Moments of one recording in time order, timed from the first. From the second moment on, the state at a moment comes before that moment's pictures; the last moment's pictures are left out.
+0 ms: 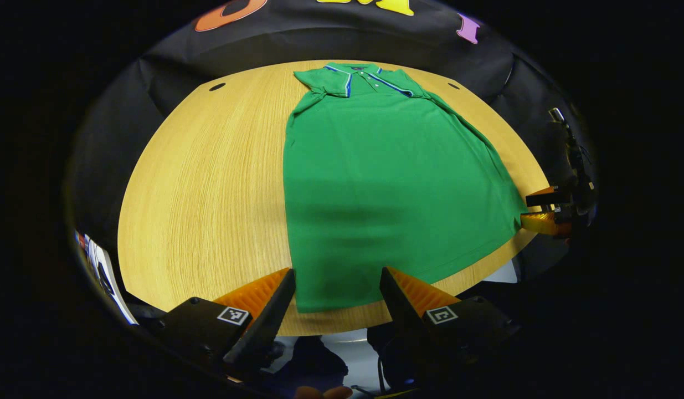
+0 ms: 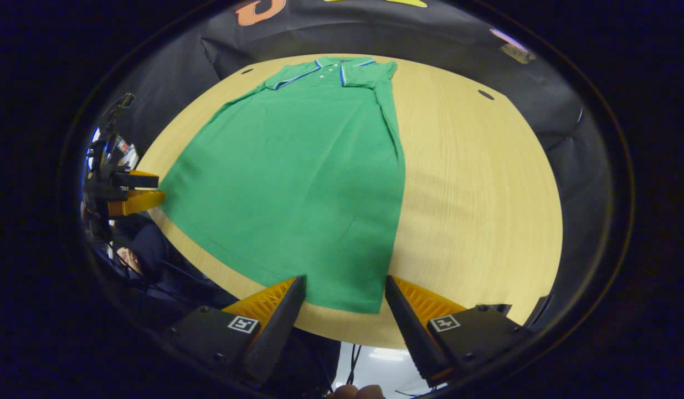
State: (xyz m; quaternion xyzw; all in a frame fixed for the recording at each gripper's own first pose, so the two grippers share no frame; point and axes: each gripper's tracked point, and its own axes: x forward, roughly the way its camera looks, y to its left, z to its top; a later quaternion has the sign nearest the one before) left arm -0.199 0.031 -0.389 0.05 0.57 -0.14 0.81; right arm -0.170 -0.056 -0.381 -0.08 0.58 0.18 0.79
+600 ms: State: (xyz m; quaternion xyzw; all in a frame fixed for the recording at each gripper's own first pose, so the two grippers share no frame) left arm -0.199 0.001 -0.400 0.08 0.56 -0.14 0.81; right arm -0.167 -0.054 -0.379 -0.12 0.58 0.17 0.79
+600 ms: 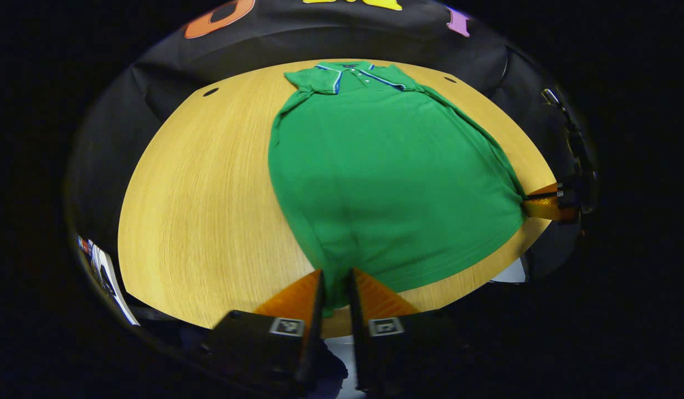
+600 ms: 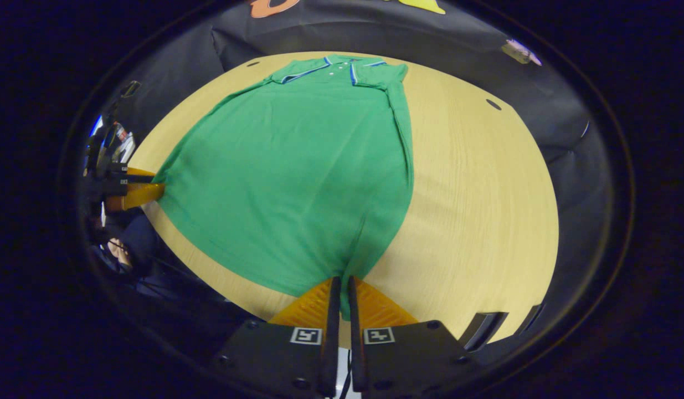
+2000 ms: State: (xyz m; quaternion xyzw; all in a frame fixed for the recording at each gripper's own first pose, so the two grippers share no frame) left arm -0.047 -0.002 -0.273 0.02 0.45 -0.18 0.87; right arm -0.030 -0.016 -0.236 0.07 0.49 0.18 0.85
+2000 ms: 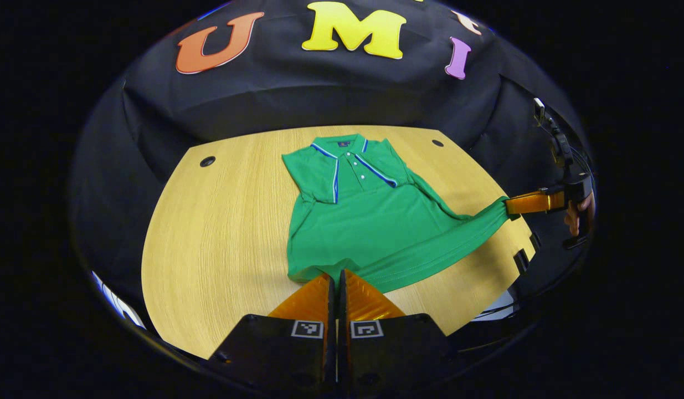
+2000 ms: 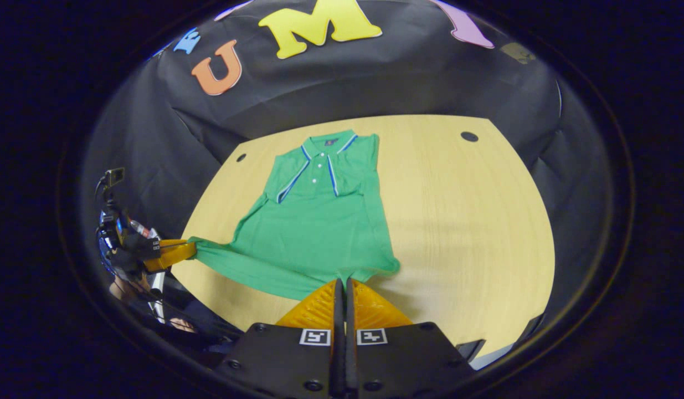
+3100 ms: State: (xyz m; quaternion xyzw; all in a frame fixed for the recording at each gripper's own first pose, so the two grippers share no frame) left arm 0.216 -0.008 -0.256 0.02 0.36 -0.16 0.92; right arm 0.249 0.036 -0.215 0.07 0.41 0.18 0.89
